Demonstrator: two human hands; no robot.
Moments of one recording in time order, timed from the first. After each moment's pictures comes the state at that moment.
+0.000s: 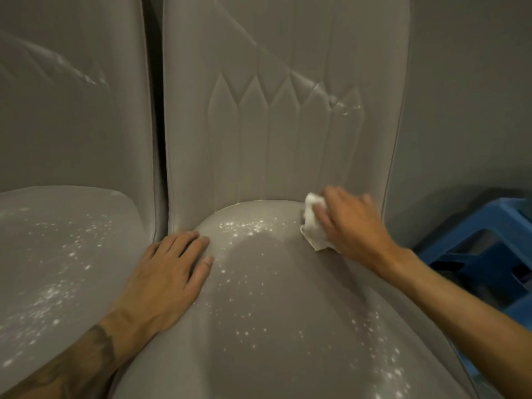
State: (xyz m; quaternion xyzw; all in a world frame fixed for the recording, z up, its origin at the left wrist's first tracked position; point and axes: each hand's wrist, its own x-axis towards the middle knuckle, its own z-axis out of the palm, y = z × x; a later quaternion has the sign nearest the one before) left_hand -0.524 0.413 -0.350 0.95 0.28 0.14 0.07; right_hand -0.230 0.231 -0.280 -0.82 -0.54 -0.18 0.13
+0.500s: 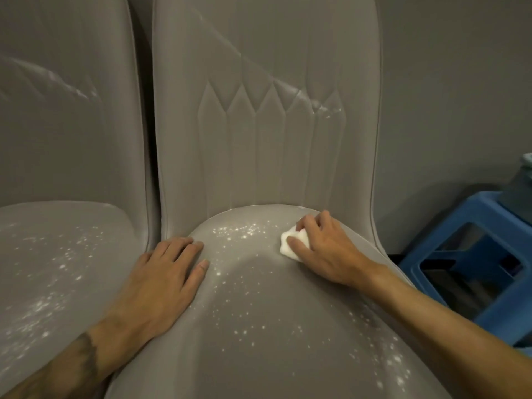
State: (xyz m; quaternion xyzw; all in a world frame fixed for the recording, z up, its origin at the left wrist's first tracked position) left_hand -0.524 0.414 -0.352 0.95 0.27 0.15 0.06; right_hand -0.261 0.221 -0.317 -0.85 -0.49 0.02 0.18
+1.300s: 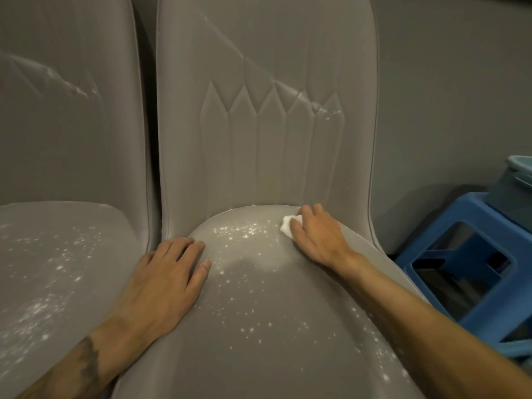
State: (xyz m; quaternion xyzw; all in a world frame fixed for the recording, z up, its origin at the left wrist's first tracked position) left_hand -0.525 0.417 -0.354 0.95 0.26 0.15 0.04; right_hand -0.252 0.258 -0.329 -0.87 -0.45 -0.06 0.18
